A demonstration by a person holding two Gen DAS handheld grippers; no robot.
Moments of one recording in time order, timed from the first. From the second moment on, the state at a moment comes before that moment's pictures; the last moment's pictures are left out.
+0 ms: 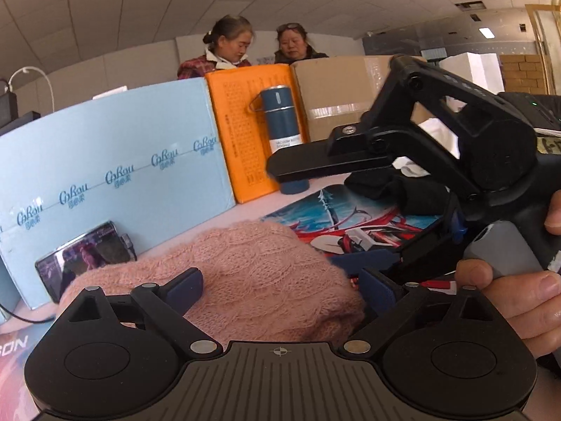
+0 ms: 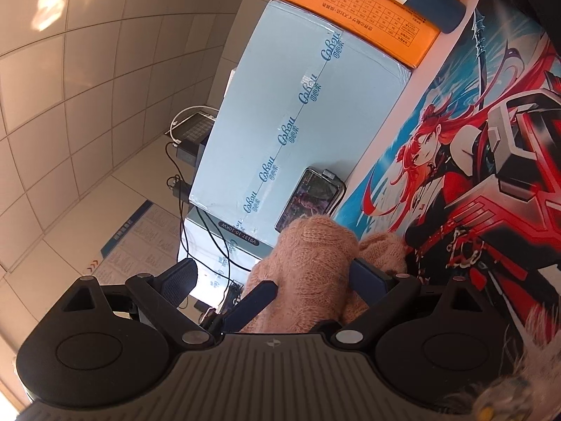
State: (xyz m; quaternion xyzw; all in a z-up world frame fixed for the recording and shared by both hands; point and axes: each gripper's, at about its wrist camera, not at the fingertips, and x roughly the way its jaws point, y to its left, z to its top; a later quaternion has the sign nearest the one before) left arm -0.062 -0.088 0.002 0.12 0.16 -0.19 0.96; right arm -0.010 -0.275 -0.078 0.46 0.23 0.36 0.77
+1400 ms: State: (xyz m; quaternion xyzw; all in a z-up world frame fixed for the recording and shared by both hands) left arm -0.073 -0.009 0.036 -0.03 0.08 -0.12 0.99; right arm 0.065 -0.213 -0.049 0.10 0.24 0.19 0.95
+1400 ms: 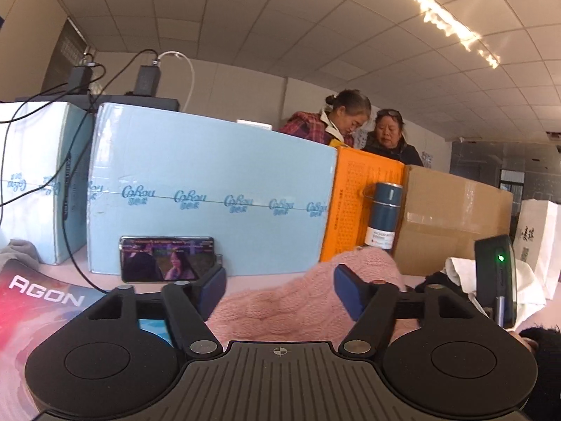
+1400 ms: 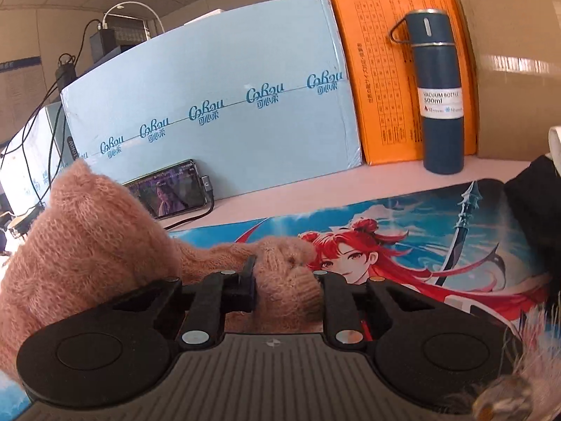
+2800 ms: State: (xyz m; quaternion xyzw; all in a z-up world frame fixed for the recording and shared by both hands) left arm 0.004 0.074 -0.011 -0.11 0.23 0.04 0.97; right arm 0.074 -0.279 -0.057 0.22 0.21 -0.02 0.95
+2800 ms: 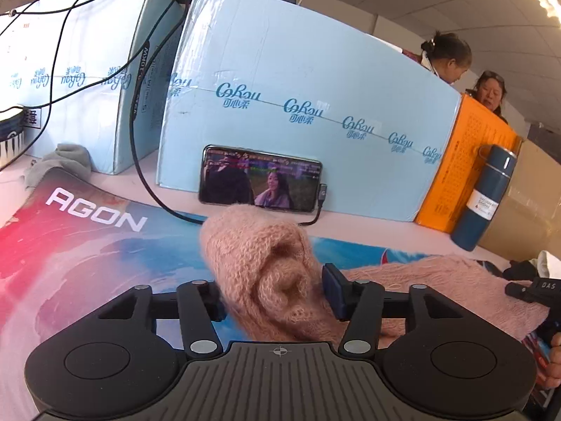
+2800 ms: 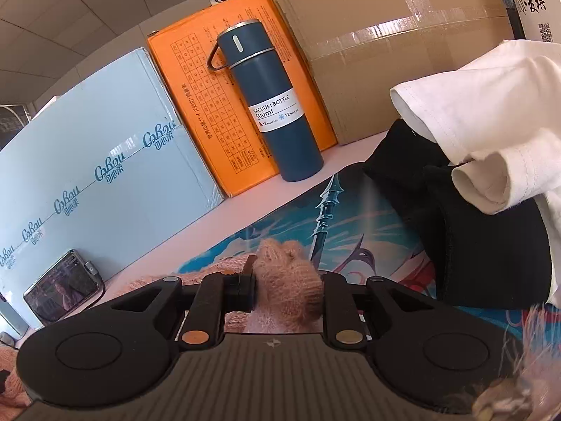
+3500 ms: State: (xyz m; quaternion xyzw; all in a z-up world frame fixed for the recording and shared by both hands) left arm 0.000 0.114 0.007 -0.15 0.14 -0.02 0.98; right arm 0.054 -0.275 -0.044 0.23 0.13 -0.04 0.96
